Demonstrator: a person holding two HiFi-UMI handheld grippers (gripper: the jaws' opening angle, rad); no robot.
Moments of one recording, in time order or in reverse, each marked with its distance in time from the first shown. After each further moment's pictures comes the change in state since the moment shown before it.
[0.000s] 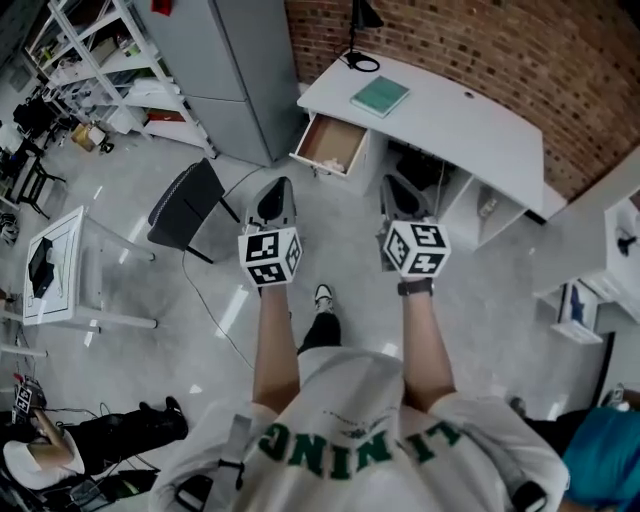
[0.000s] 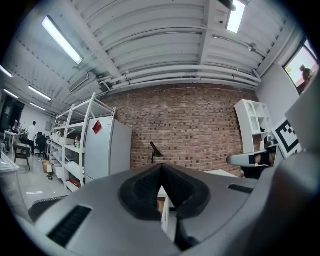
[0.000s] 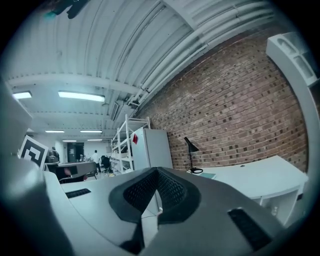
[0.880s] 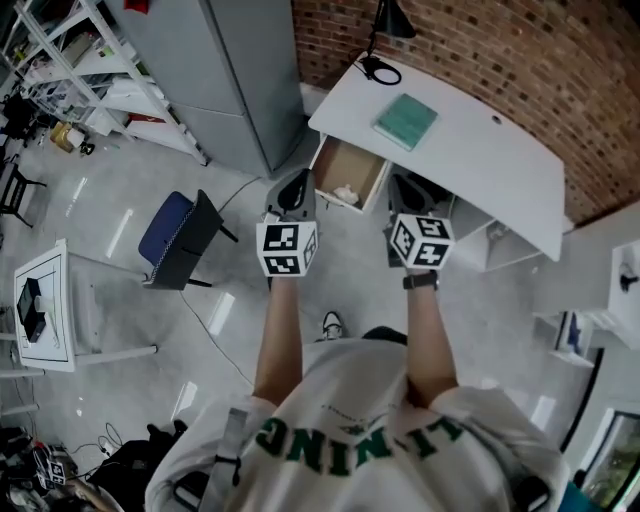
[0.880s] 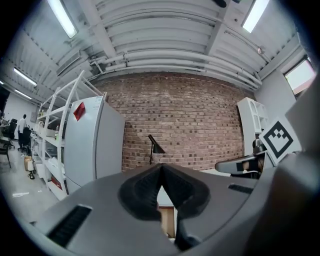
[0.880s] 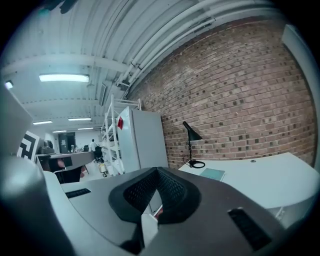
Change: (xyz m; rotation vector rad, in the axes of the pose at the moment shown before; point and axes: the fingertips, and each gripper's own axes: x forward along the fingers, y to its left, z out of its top) left arm 0.258 0.130 -0.021 -0.017 0.046 -0.145; right arm 0.288 -0.039 -0.028 -0.012 0.154 -0.089
